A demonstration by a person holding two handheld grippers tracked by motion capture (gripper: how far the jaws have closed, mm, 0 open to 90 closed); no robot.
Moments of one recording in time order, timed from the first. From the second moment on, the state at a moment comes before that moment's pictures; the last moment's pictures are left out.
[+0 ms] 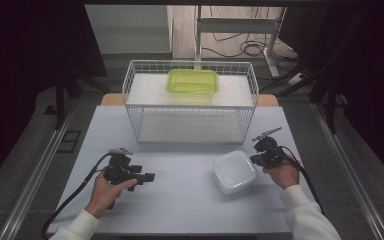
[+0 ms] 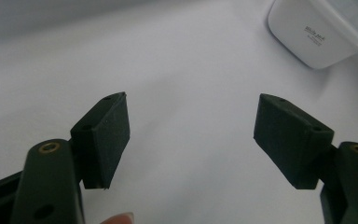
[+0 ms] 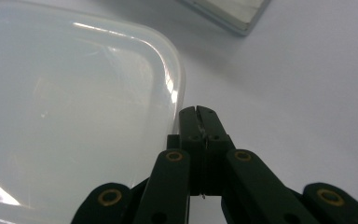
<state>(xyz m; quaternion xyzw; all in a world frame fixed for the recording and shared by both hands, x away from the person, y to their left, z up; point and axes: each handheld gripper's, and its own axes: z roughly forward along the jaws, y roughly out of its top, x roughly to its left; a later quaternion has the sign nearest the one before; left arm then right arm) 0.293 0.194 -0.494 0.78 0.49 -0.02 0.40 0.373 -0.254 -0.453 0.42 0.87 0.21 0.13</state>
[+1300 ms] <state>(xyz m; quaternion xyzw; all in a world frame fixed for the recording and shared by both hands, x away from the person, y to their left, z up) 0.290 0.194 -0.493 0.78 0.49 -0.01 0.39 0.326 -0.200 -0.468 0.36 0.89 0.27 0.03</state>
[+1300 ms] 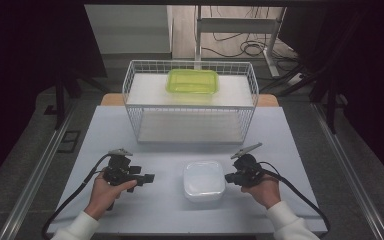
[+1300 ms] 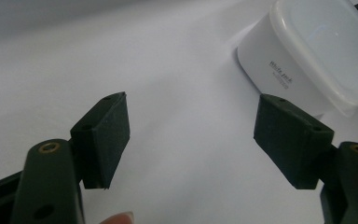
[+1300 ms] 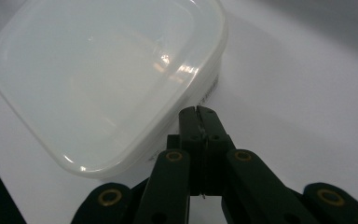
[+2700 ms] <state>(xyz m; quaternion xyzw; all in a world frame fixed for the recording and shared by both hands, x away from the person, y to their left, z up) 0.260 0.169 -0.464 0.75 0.48 0.00 0.45 0.288 -0.229 -0.445 0.41 0.80 0.44 -0.01</state>
